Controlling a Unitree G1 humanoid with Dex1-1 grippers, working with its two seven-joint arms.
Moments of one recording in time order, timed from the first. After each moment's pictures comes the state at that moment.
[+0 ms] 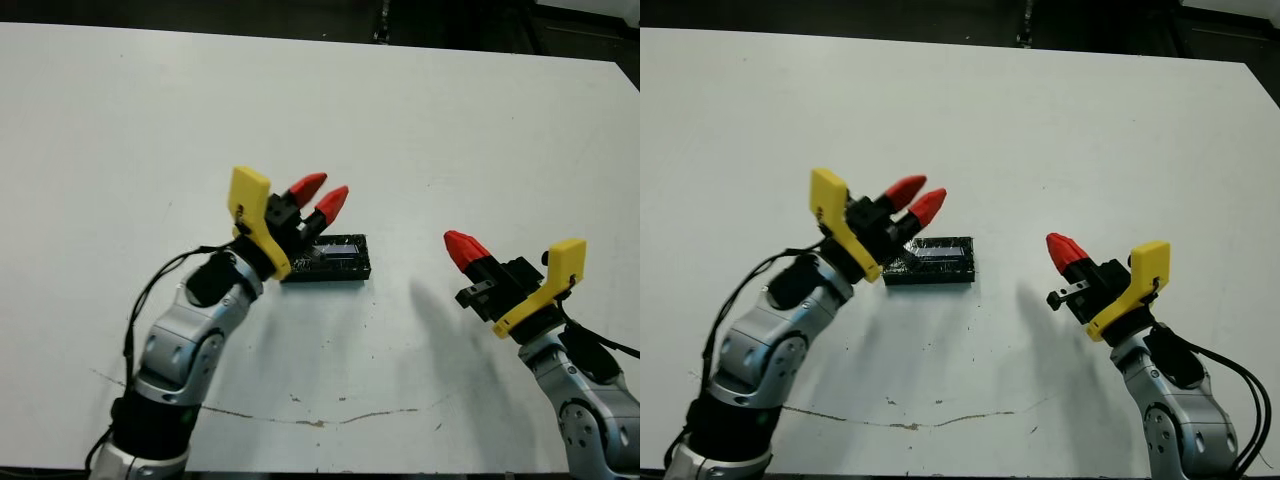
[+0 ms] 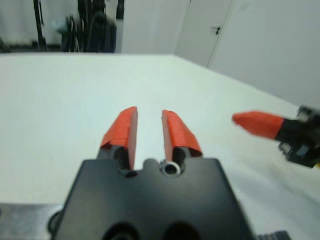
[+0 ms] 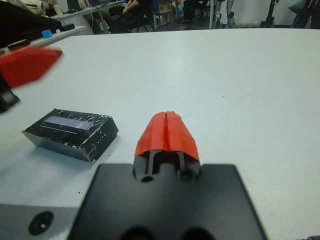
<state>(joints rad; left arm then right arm) -0.27 0.11 -0.20 -0.22 -0.31 0.45 -0.29 0.05 -0.33 -0.13 -0.34 0.48 0.37 0.42</state>
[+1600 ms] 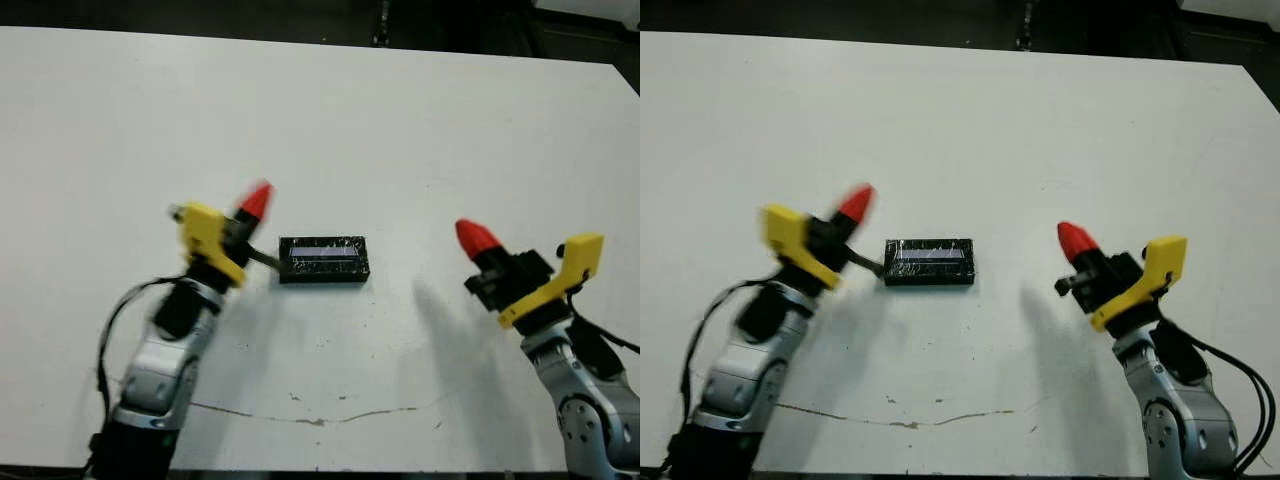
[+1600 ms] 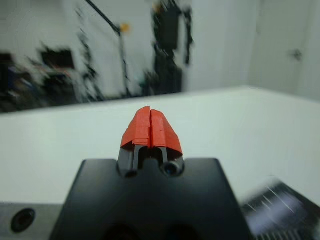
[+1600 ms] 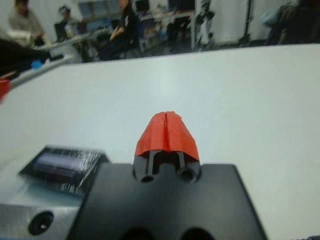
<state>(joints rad) -0.15 0.17 0.01 -0.21 -0.15 -0.09 -0.18 0.00 -0.26 -0.17 -0.40 0.52 0.37 0.27</state>
